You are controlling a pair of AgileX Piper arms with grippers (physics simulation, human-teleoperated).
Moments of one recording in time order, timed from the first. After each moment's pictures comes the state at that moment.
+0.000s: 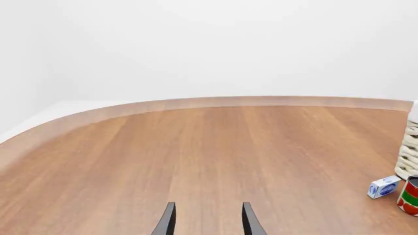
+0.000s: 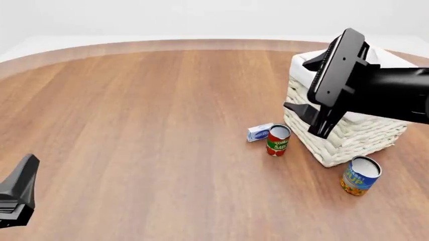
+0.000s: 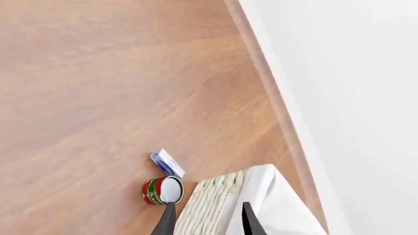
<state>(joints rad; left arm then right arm) 0.00 0.01 0.00 0.00 0.00 0.45 1.09 -0.83 0.31 -0.87</state>
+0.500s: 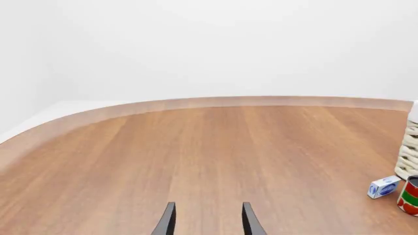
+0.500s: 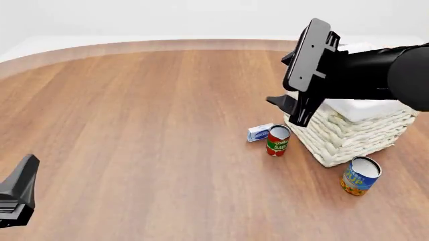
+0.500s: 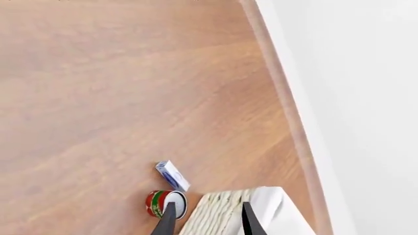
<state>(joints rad) 0.00 0.01 0.00 0.00 0.00 0.50 1.23 -0.97 0.38 -0.88</state>
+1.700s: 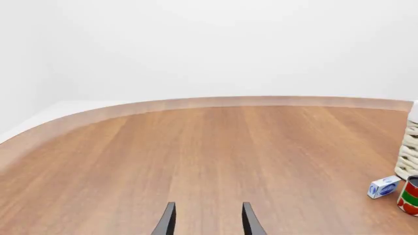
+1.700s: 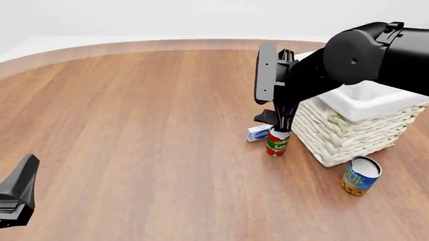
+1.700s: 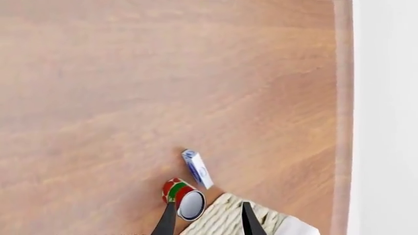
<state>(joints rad) 0.00 0.01 0.00 0.00 0.00 0.53 1.48 -1.16 0.62 -1.04</state>
